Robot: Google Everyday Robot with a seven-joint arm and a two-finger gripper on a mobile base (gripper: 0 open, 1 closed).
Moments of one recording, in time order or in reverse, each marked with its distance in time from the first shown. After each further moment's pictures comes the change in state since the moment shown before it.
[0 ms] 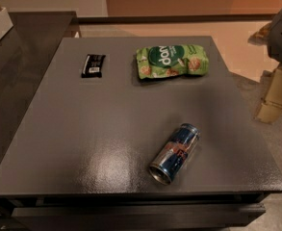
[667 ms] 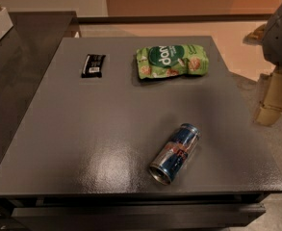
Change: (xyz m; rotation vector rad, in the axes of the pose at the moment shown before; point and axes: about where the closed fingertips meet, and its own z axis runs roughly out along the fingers) arm -0.007 0.003 0.003 0.010 0.014 -0.067
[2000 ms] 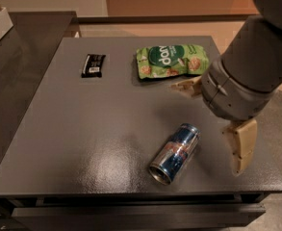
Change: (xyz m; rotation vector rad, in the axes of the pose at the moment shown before) arm -0.066 0.087 0.055 -0.157 -0.120 -0.693
